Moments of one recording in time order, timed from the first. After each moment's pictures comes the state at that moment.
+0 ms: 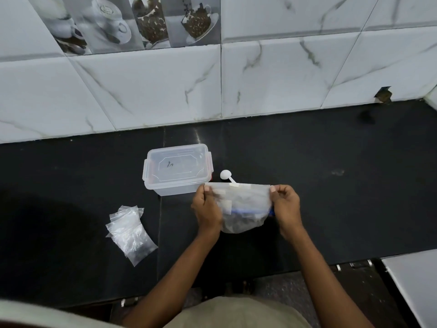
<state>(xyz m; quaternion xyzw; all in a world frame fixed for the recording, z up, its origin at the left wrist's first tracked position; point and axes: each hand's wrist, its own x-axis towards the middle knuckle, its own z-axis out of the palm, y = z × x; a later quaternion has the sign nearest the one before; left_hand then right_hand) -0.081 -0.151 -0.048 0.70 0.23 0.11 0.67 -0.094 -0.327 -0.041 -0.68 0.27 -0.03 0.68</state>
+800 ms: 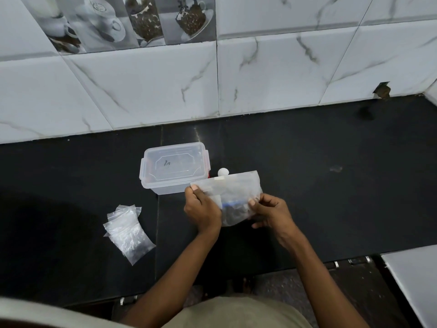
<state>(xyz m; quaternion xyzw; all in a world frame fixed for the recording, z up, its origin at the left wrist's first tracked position) -0.080 -0.161 -0.040 0.74 0.32 0.24 0.54 -0.119 -0.323 -0.027 -0.63 0.13 0.13 0.76</state>
